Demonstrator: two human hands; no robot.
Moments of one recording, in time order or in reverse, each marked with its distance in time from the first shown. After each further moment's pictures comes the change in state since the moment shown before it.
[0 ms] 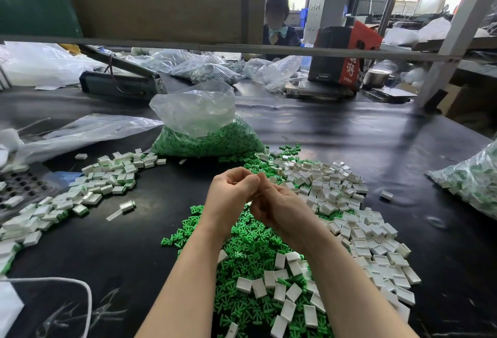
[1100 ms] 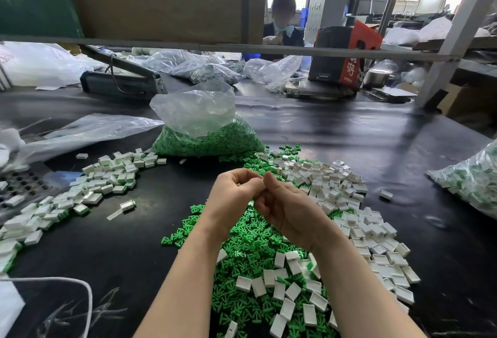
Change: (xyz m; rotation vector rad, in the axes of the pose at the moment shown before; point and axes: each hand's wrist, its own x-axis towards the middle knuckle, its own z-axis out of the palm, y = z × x) left_hand -0.004 0.007 0.000 0.084 -0.062 -0.010; right_hand -0.001 0.000 -0.016 0.267 -0.143 0.018
